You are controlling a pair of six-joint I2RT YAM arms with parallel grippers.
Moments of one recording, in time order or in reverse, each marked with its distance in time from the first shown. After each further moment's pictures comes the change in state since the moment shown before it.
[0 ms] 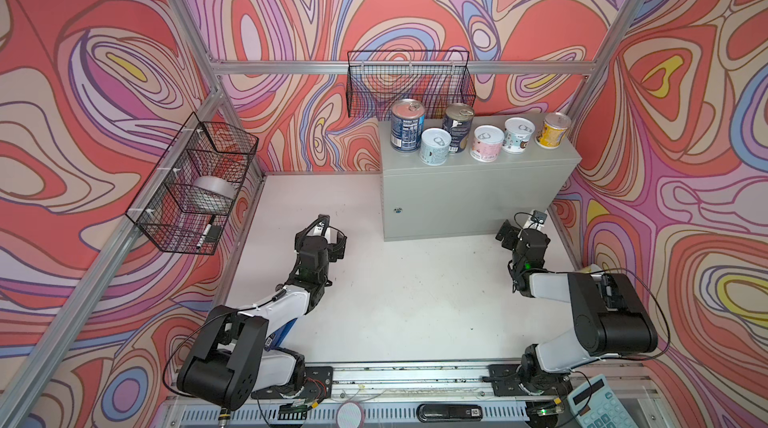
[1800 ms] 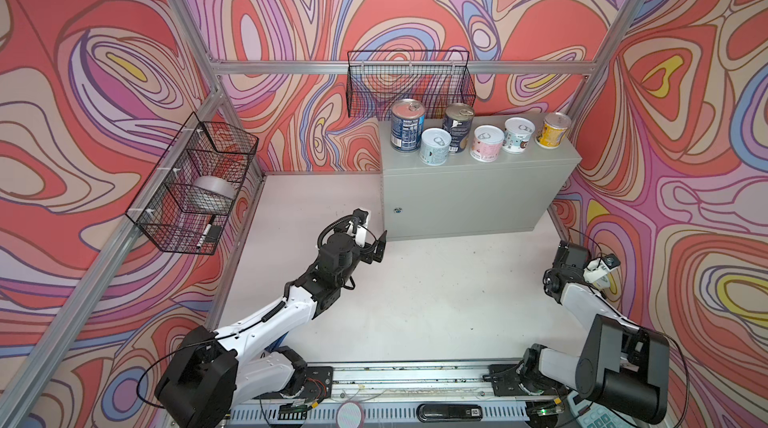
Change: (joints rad) left arm -0.326 -0.141 0.179 -0.251 0.161 -0.135; right arm -0.370 -0.311 0.052 -0.843 0.348 0.442
